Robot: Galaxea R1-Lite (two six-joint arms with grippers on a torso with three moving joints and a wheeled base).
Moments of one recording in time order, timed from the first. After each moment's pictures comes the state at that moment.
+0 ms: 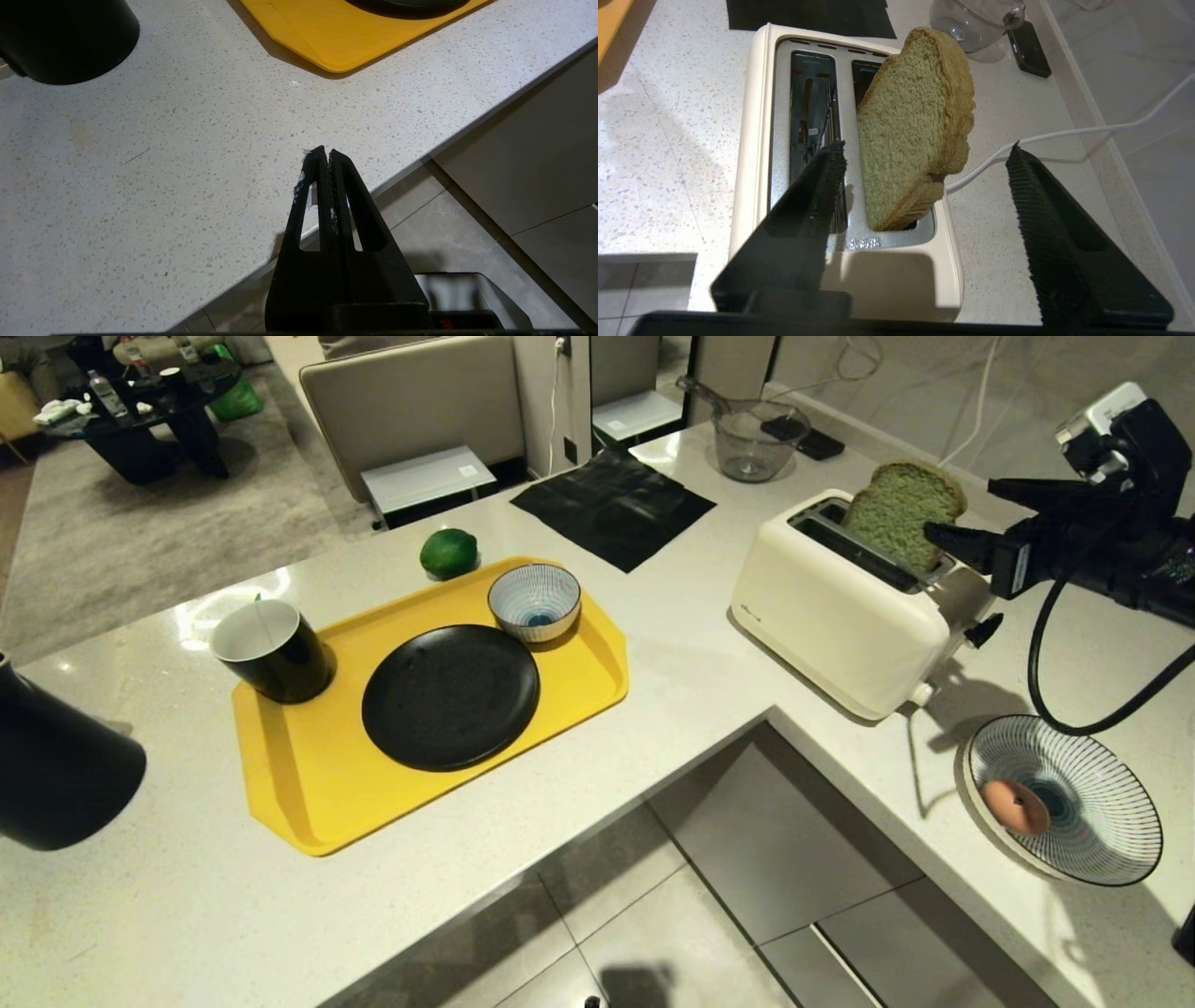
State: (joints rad) left arm 0.00 0.00 0.00 -0.01 0.00 0.00; right arm -0.02 1.64 -1.20 -0.54 0.31 -0.45
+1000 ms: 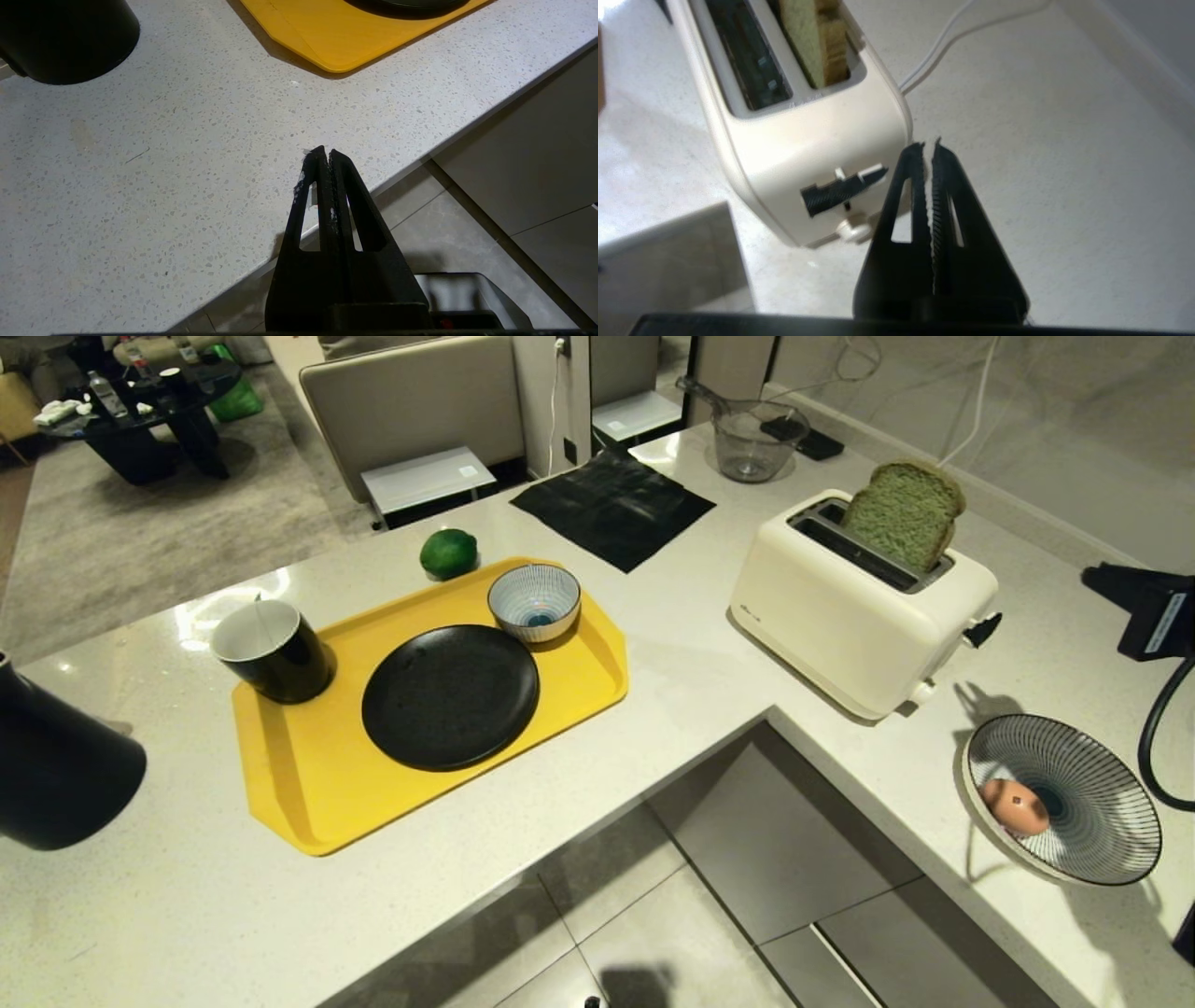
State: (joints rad) left arm 0.00 0.00 0.00 -0.01 0.00 0.00; right arm -0.18 1.39 -0.87 -0.53 0.23 -0.10
